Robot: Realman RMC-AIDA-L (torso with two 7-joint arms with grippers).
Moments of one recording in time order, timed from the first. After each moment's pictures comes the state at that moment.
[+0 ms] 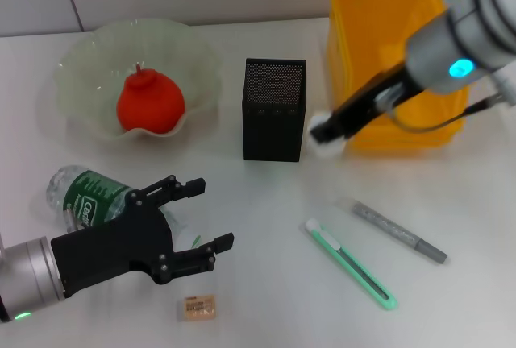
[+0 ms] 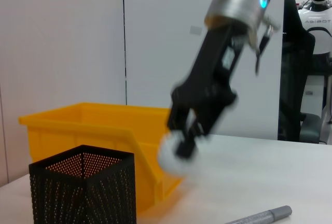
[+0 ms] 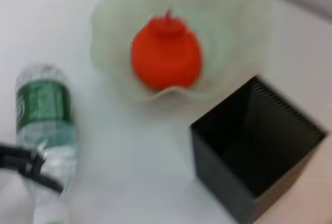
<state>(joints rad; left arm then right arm) -0.36 -2.06 1.27 0.43 1.37 1.45 -0.79 0.64 2.08 -1.34 -1.47 -2.50 -1.56 2.68</state>
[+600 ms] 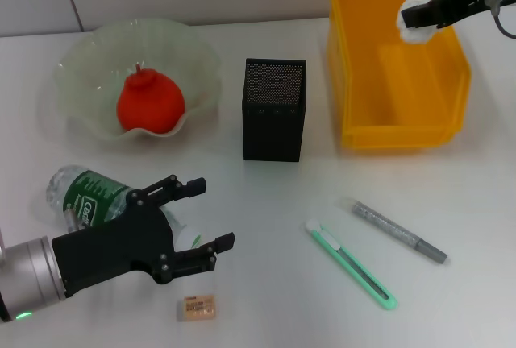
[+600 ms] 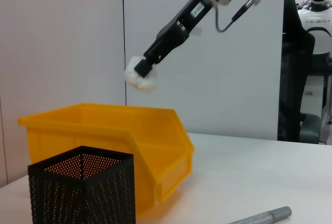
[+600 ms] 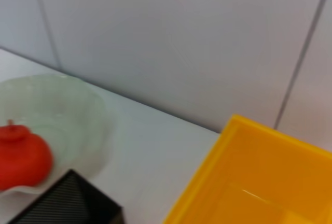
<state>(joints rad) -0.36 -2.06 1.27 0.43 1.37 1.45 -0.79 0.59 2.07 -1.02 -1.58 -2.59 -1.46 2.58</state>
